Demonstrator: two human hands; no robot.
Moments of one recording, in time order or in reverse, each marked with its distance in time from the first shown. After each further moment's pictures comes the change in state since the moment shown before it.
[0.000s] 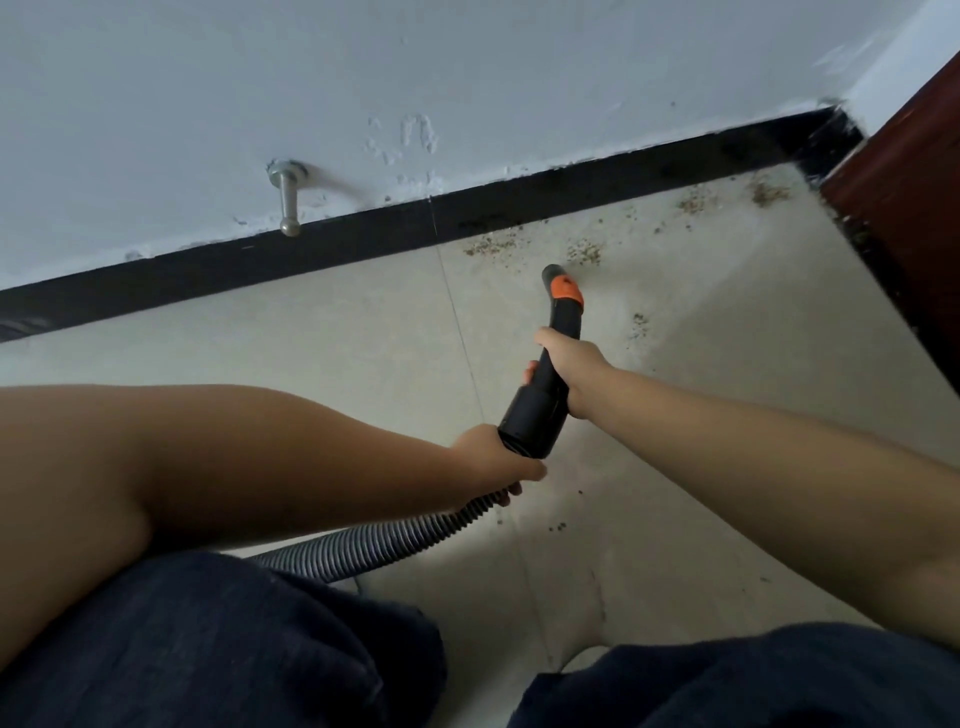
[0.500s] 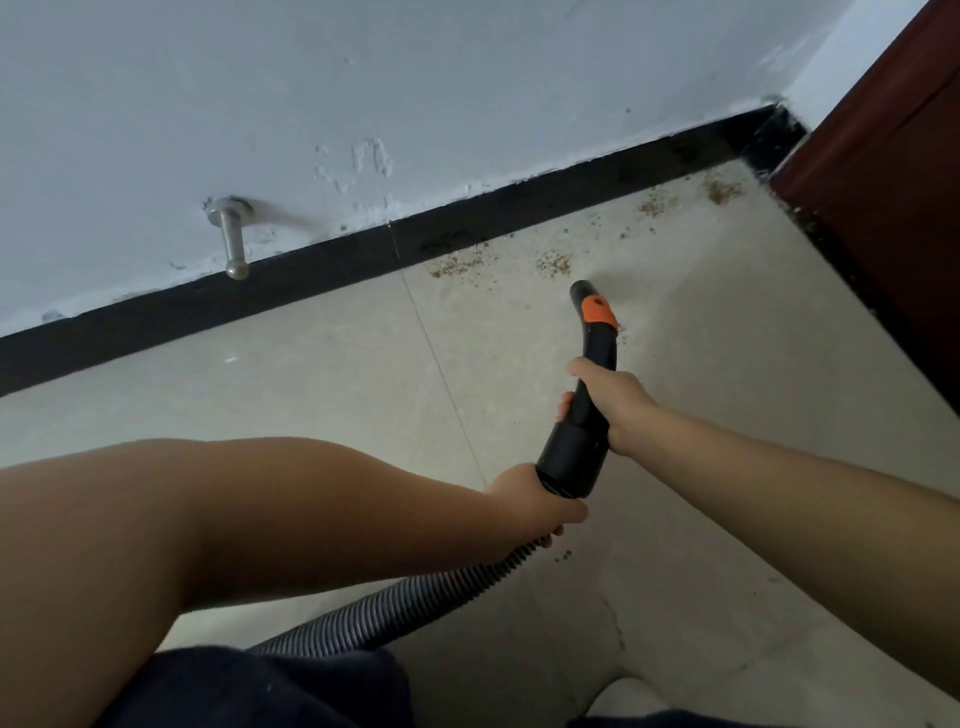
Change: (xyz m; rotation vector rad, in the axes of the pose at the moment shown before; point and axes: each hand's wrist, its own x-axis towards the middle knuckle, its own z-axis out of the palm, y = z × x) left_hand 0.026 0.008 0.026 0.035 -0.147 0.075; right_hand 0.011 0.006 -0.044 0.066 0.129 -0.041
